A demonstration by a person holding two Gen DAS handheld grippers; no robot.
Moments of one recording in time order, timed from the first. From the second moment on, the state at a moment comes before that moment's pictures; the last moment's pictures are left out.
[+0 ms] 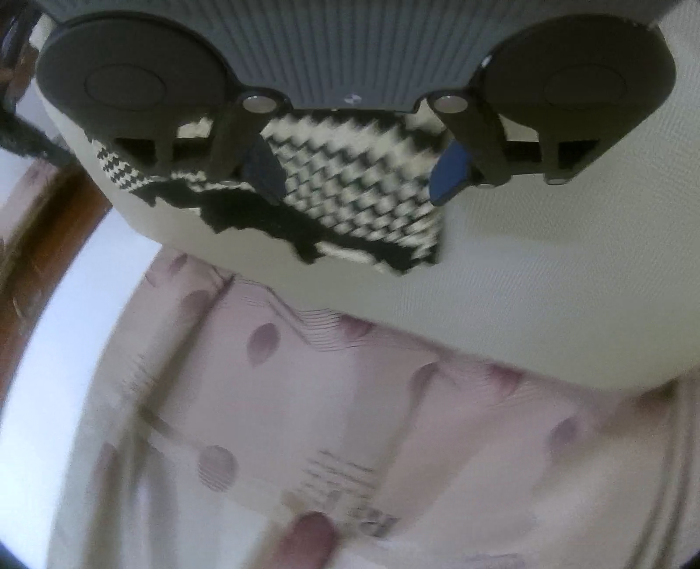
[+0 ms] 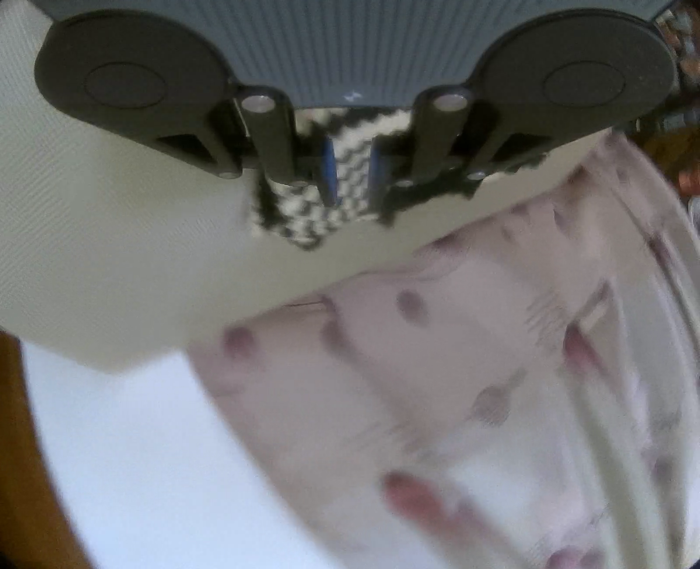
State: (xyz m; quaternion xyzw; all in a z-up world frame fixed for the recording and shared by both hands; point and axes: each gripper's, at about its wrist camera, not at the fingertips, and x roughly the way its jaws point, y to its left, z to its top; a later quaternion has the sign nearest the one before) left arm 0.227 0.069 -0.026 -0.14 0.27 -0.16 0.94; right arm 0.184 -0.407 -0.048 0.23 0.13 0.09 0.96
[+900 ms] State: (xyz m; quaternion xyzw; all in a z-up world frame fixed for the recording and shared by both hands) left arm 0.292 -0.005 -0.079 0.00 0.29 -0.07 0.95; right arm 0.290 -0.350 -0.079 0.06 0.20 0.04 0.98
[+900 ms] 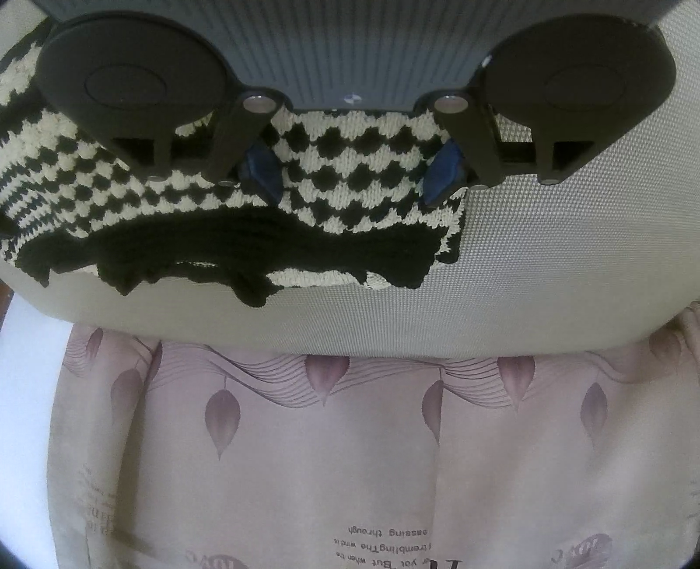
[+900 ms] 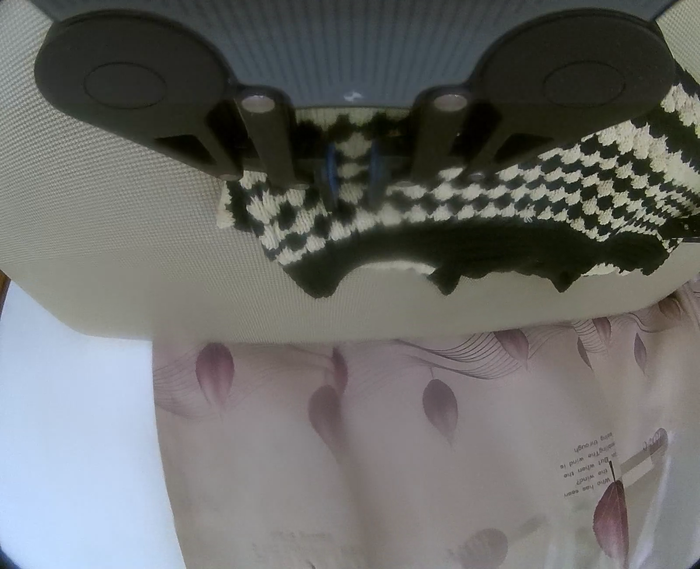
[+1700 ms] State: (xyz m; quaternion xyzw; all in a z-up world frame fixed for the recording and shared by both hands) left arm 0.292 -0.005 -0.086 0.00 0.29 -0.03 0.96; right arm 0.290 -0.354 -0.079 0.08 0.20 0.05 0.98
